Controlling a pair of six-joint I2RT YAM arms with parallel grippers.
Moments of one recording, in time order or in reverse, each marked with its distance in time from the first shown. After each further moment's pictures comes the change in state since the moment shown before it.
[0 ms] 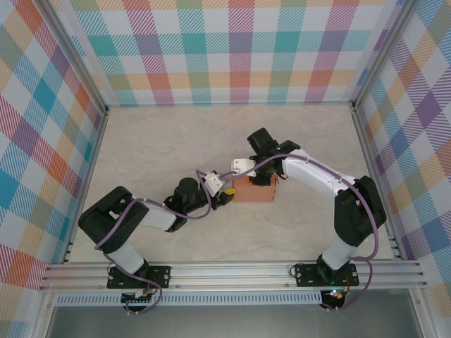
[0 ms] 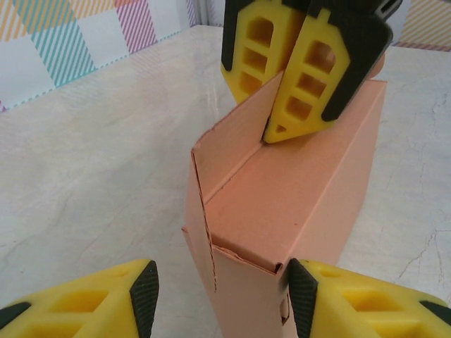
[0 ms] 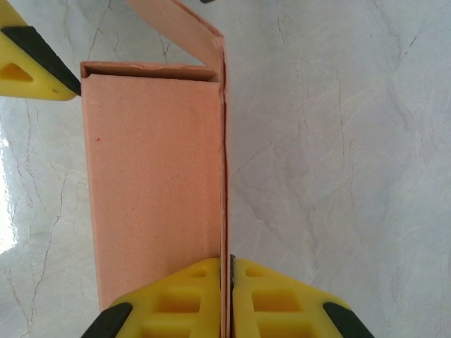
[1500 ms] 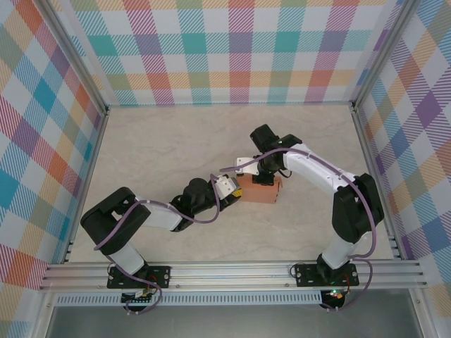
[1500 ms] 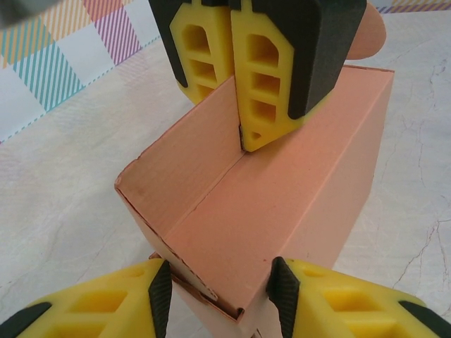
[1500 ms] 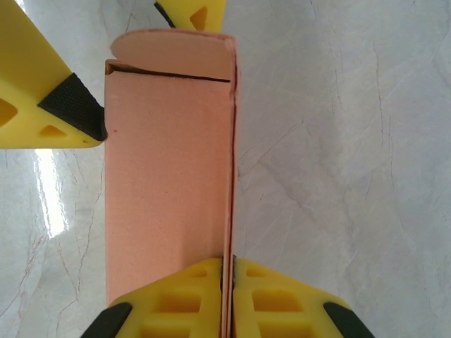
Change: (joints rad) left arm -0.085 0.029 0.063 -0.065 -0.080 0.113; right arm -0.032 0.031 0.072 -0.146 -0.056 0.018
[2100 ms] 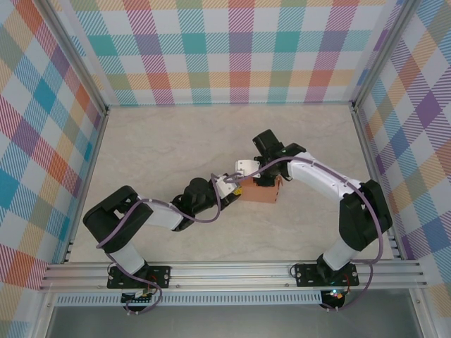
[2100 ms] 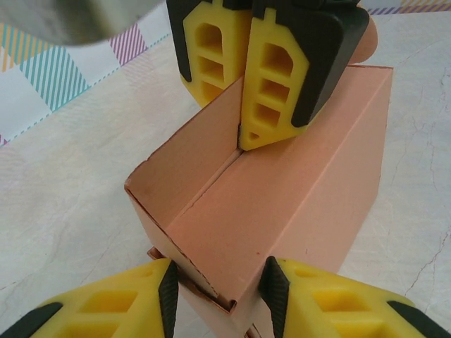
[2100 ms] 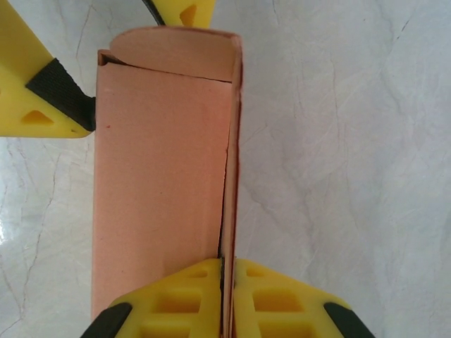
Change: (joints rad) left arm 0.007 0.023 0.008 0.022 -0.008 -0.003; right arm 0.010 -0.081 -0.140 0.191 0.062 -0.046
